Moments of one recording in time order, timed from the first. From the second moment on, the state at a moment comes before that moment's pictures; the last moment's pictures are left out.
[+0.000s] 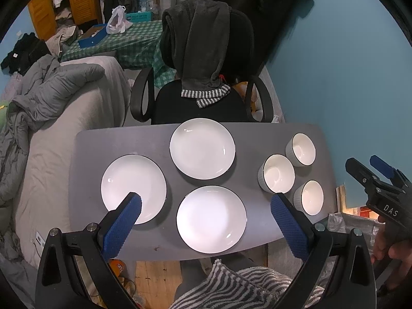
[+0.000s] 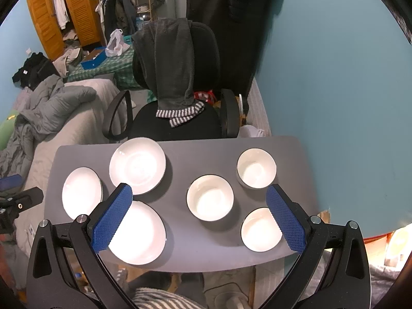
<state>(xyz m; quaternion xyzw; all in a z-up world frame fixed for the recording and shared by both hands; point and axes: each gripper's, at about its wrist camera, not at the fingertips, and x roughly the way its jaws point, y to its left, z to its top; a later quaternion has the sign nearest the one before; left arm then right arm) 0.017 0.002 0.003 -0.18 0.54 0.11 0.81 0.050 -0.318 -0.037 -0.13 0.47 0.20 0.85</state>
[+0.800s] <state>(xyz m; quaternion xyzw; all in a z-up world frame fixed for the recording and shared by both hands) 0.020 -0.002 0.004 -0.18 0.54 0.11 0.81 0.050 -0.316 -0.035 -0.13 0.47 0.21 0.85</state>
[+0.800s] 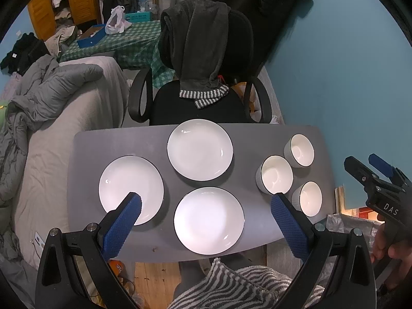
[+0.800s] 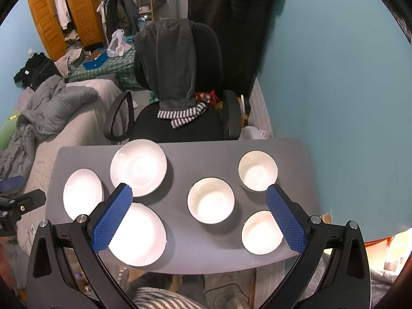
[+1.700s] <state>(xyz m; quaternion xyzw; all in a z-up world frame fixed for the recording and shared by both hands) 0.017 -0.001 0.002 -0.19 0.54 0.11 0.81 0.046 -0.317 -0.036 -0.13 0.47 0.21 0.85</state>
